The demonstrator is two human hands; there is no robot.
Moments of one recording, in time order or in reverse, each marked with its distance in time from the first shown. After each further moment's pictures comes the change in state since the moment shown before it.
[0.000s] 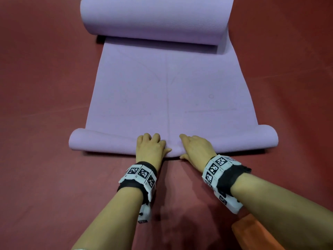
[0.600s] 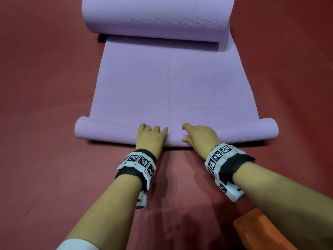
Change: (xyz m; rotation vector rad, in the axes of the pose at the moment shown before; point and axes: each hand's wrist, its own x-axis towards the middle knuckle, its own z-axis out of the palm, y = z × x) left_hand 0.017 -0.008 -0.011 0.098 -0.087 0.063; right_hand 0.014 0.013 -0.009 0.062 0.132 0.049
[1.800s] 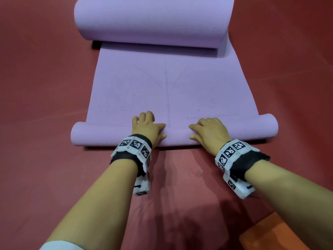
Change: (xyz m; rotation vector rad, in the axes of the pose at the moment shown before) left_hand 0.049 -0.028 -0.007 -0.097 -0.077 -0.052; right_hand 0.020 0.037 -0.007 -0.087 0.050 -0.036
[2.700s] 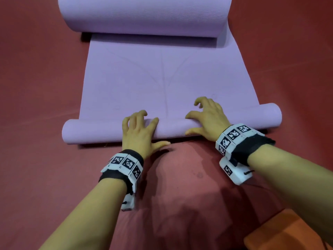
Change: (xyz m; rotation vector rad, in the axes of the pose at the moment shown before) left_hand -0.007 -0.017 0.030 -0.070 0.423 0.079; right_hand 0.031 0.017 -0.001 0.198 0.055 0.018
